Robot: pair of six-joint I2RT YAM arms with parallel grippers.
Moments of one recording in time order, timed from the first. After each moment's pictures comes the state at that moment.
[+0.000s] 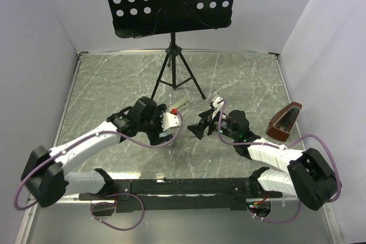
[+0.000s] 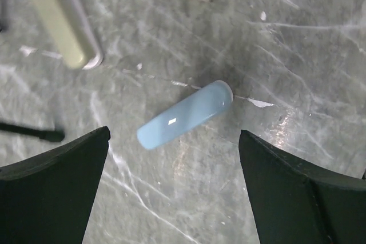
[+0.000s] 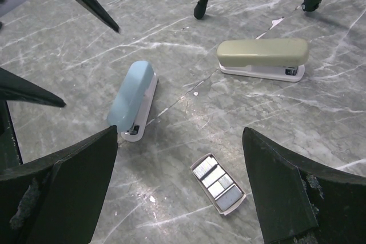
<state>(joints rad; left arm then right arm) -0.73 1.19 0.82 -0.43 0.25 0.60 0.56 1.16 0.34 0.64 -0.40 0.17</state>
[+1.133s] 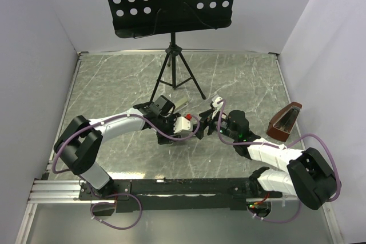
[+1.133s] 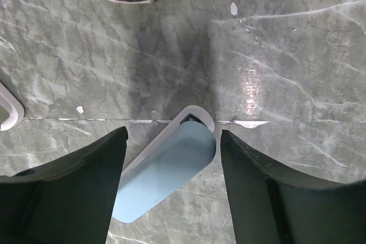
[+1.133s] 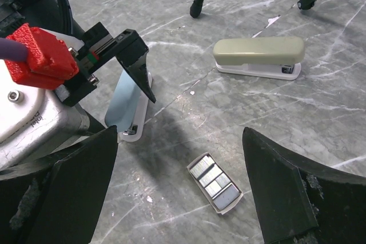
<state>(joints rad) -0.75 1.59 0.98 -0.49 0.37 0.75 0.56 1.17 0.34 0.64 -0.39 0.16</state>
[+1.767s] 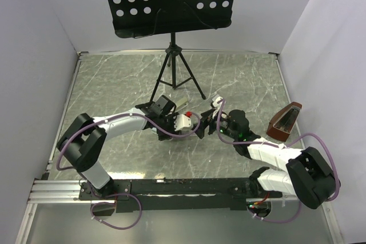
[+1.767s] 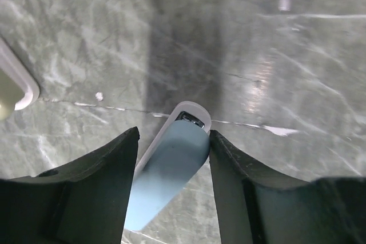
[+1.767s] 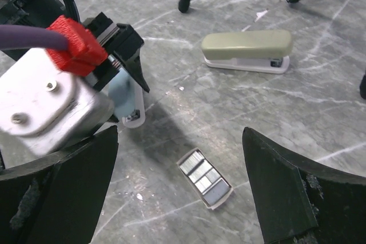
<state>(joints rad) -0.75 1.63 0.98 -0.44 0.27 0.68 0.56 1.18 0.34 0.63 -0.38 0.15</state>
